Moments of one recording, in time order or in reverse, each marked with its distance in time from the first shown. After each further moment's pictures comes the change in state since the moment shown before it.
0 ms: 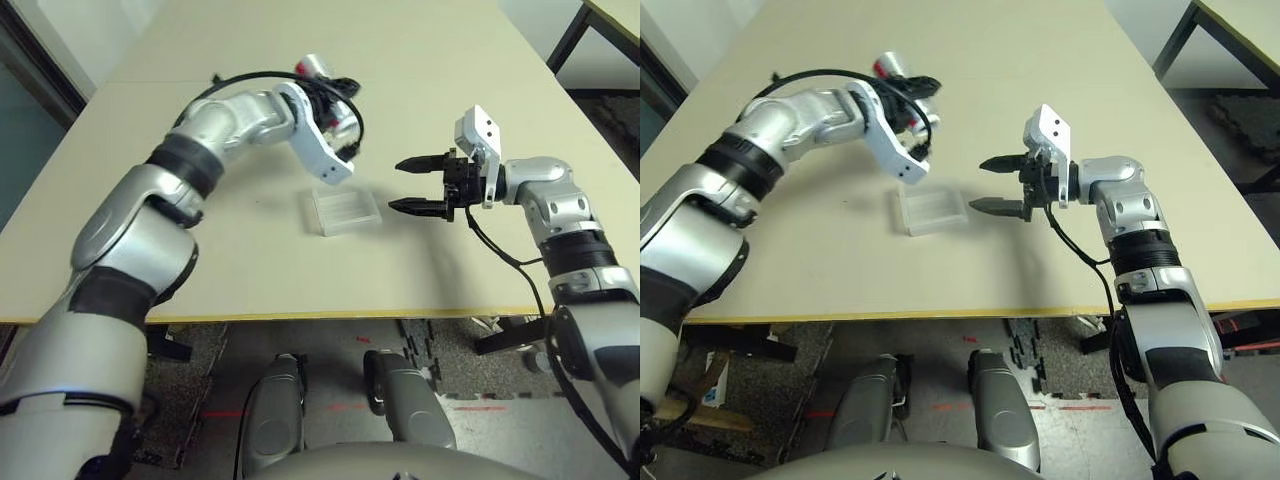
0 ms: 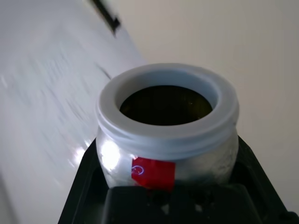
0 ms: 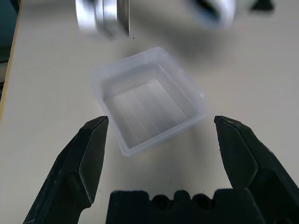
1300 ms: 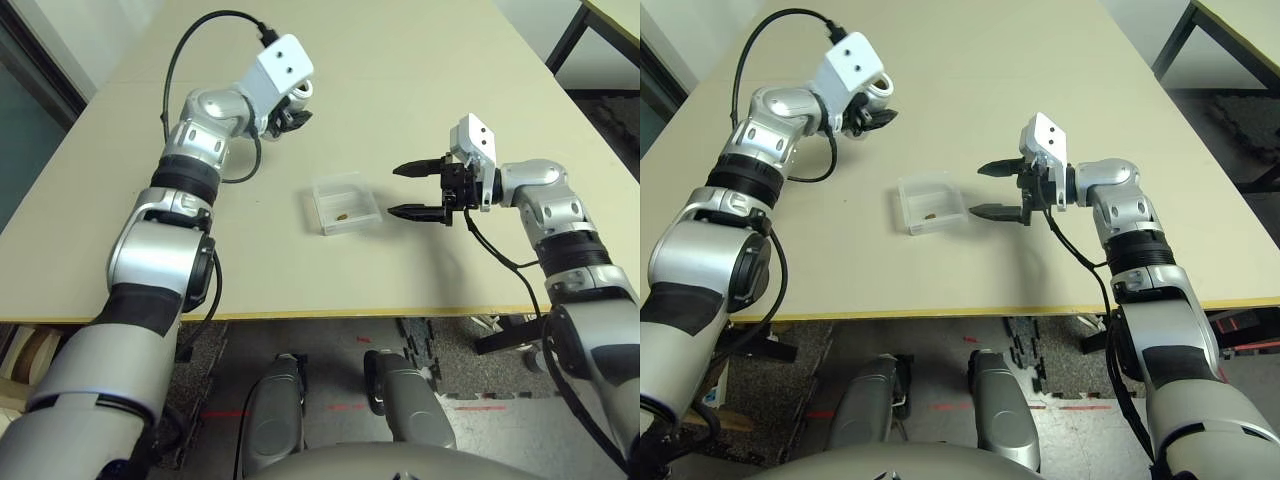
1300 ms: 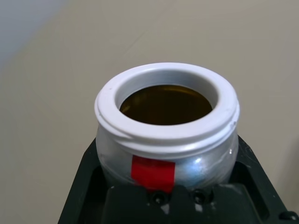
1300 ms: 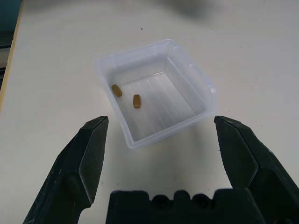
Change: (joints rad) left arm 0.284 -0.029 0.936 -0.136 -1.073 0.778 -0.774; right arm -0.001 -0.001 0.011 0.057 -0.034 -0.097 0.028
